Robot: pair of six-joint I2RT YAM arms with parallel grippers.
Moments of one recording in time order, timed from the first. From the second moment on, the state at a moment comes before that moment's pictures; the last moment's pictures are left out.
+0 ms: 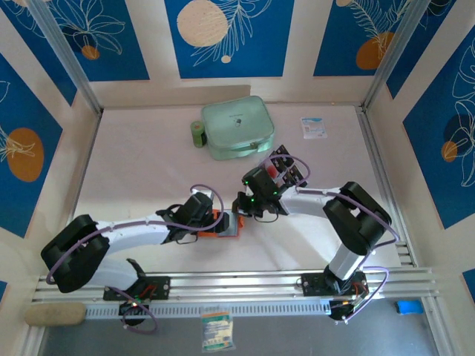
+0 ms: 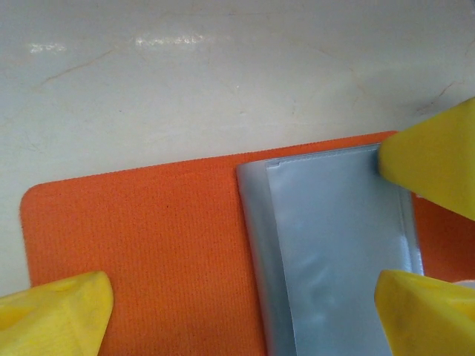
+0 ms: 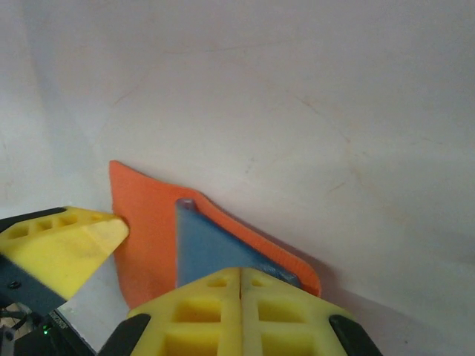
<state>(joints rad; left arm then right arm) -0.85 1.35 0.53 -0.10 -0.06 -0.71 0.76 1.66 0.82 -0.11 -0.33 0.90</state>
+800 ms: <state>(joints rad) -0.85 1.35 0.52 -0.09 -0.07 -0.70 0.77 1.75 0.81 -0.01 -0.38 0.93</state>
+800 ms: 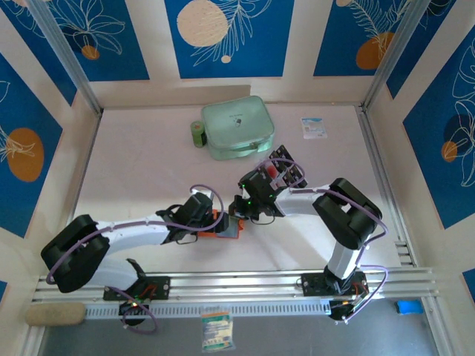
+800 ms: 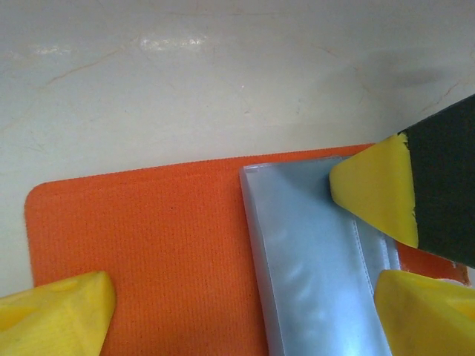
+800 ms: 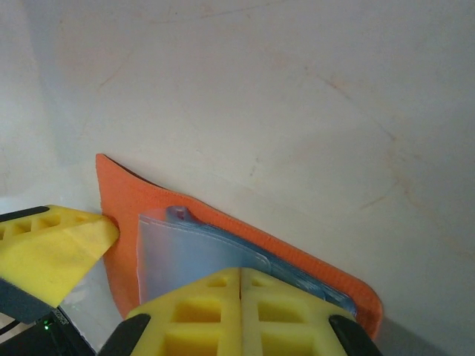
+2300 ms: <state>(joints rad) -0.85 1.37 0.49 -0.05 -0.11 -0.68 0.78 1.69 0.78 -0.01 -0.37 0.95</state>
